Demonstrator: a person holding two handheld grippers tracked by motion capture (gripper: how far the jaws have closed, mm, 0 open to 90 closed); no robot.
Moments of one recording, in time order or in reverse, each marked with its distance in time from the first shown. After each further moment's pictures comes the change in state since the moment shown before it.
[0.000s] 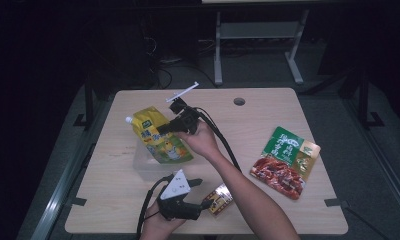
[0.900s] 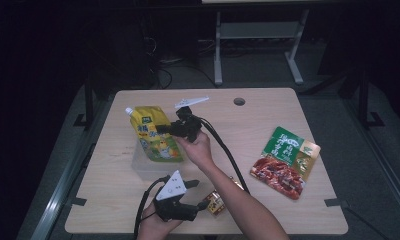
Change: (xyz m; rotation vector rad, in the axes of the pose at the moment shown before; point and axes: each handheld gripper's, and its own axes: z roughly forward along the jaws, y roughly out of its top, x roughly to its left) left arm 0.003 -0.005 -0.006 0.005 -0.005 -0.018; right arm -0.013 -0.033 0.017 -0.257 0.024 0.043
